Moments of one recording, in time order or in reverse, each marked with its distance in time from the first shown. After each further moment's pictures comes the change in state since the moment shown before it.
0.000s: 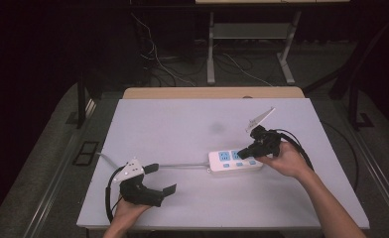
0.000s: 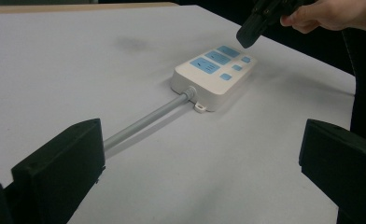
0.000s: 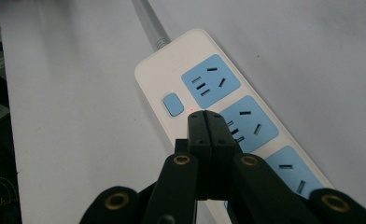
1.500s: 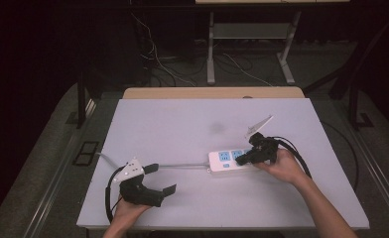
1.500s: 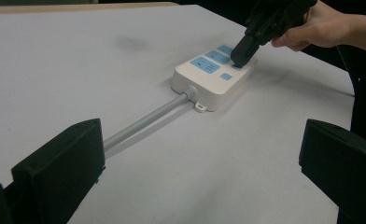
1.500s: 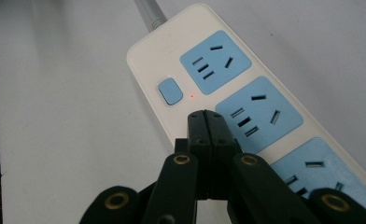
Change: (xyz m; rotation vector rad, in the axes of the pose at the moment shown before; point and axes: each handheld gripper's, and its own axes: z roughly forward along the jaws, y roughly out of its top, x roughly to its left) left arm 0.000 0.000 0.000 0.004 0.001 0.004; right arm -0.006 -0.018 0.023 -0.018 0.036 0.036
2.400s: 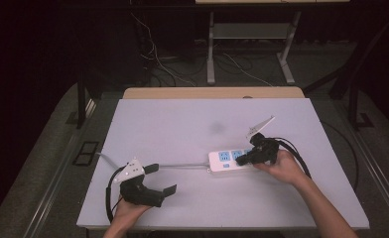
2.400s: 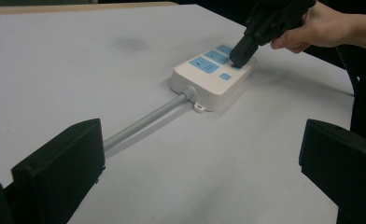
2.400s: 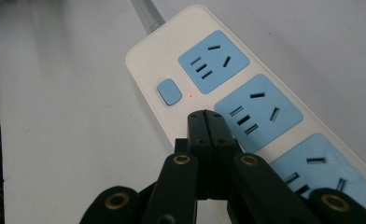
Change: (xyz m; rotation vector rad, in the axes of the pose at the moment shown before) left arm -0.001 0.000 0.000 -0.001 0.001 0.001; right arm -0.002 -0.004 0.001 -0.021 0.005 0.022
